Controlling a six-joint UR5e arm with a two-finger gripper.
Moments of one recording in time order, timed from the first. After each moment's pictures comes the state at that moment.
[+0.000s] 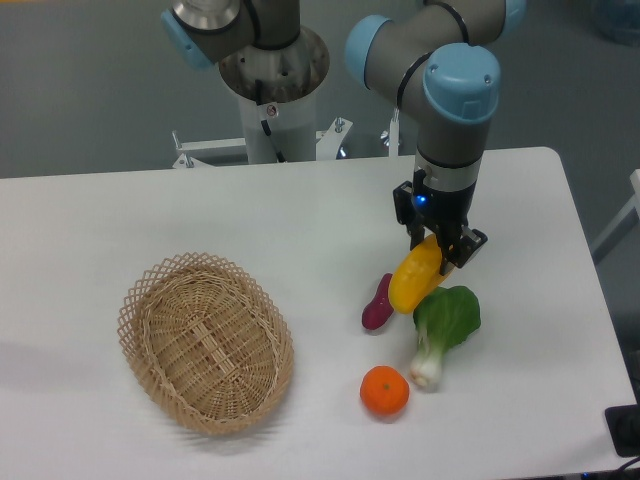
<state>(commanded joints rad) 2.63 -1.79 -1.68 -1.05 1.49 1.50</state>
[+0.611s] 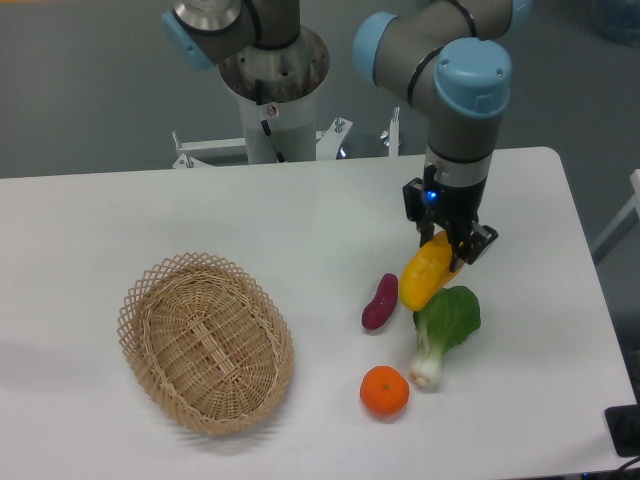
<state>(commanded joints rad) 2.71 -1.77 -1.70 -1.06 1.48 1.64</state>
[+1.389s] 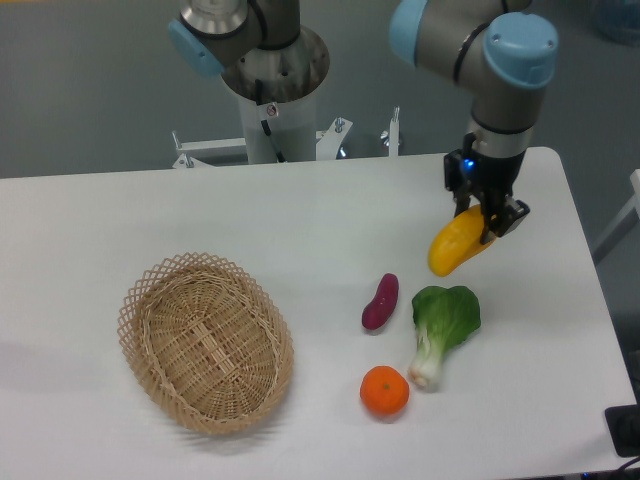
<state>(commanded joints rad) 2.86 -1.79 -1.72 -1.07 1.46 1.98</state>
